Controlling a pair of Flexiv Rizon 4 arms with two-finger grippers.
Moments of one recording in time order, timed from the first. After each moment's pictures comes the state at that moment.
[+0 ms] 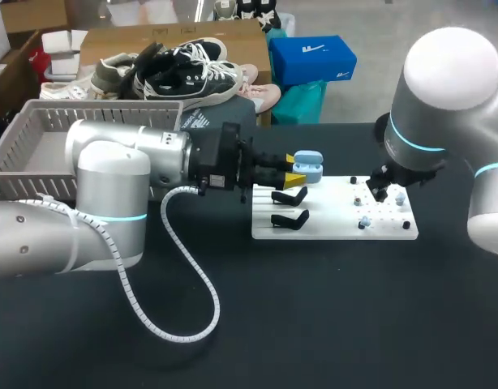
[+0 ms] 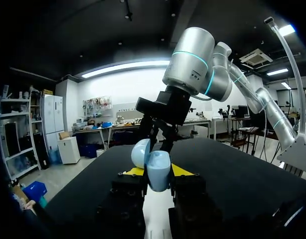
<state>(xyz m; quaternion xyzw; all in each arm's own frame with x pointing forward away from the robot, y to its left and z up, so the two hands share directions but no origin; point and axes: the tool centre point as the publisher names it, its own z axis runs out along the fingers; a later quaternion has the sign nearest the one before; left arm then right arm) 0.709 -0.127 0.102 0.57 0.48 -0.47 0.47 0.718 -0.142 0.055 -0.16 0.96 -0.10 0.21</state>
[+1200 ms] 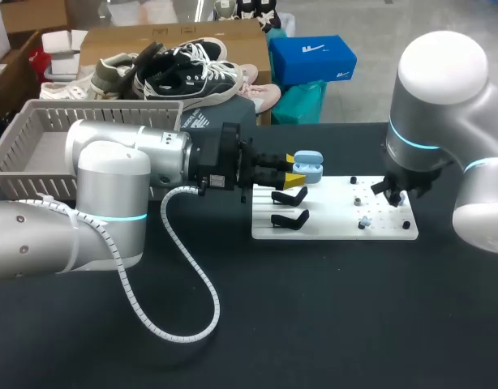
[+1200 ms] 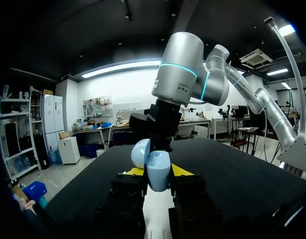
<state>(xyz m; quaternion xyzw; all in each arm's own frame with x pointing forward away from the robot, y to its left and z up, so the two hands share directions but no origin) 0.709 -0.128 0.102 0.57 0.48 -0.47 0.47 0.727 -0.160 0.025 -0.16 0.97 -0.10 0.17</state>
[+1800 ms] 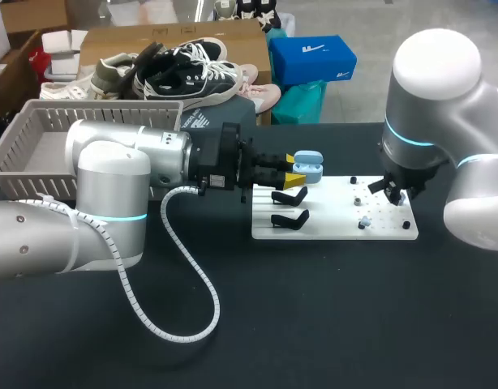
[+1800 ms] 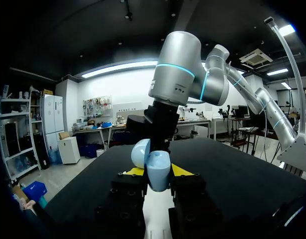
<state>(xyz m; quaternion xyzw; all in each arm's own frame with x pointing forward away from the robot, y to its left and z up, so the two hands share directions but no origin) 0.709 -0.128 0.102 0.57 0.48 -0.47 0.47 0.731 -0.157 0.021 -0.16 0.97 -0.10 0.16</state>
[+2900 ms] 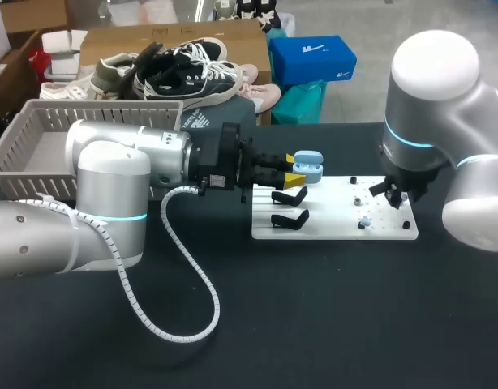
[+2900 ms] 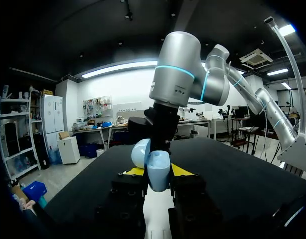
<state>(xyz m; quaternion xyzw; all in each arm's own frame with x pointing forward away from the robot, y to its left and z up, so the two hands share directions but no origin) 0.709 -0.128 0.102 0.57 0.48 -0.47 0.47 0.726 -0.160 0.017 -0.15 0.97 -0.10 0.15</state>
